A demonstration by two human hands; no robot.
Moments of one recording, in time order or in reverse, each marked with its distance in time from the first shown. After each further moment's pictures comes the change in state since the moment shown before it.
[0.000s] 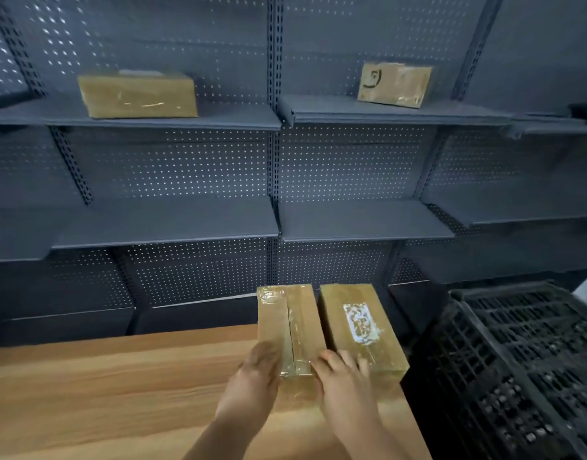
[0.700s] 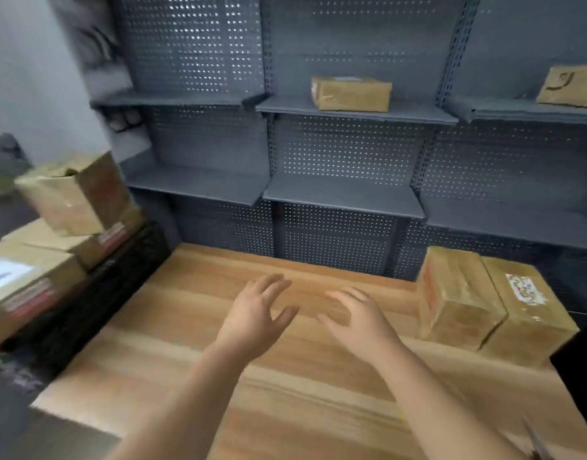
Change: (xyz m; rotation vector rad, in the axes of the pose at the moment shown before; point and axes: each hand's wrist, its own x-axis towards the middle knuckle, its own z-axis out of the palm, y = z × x) left_hand -0.296 -0.150 -0.215 0.194 0.469 -0.014; right_hand -0.121 -0.309 -0.068 0.521 -0.108 -0.343
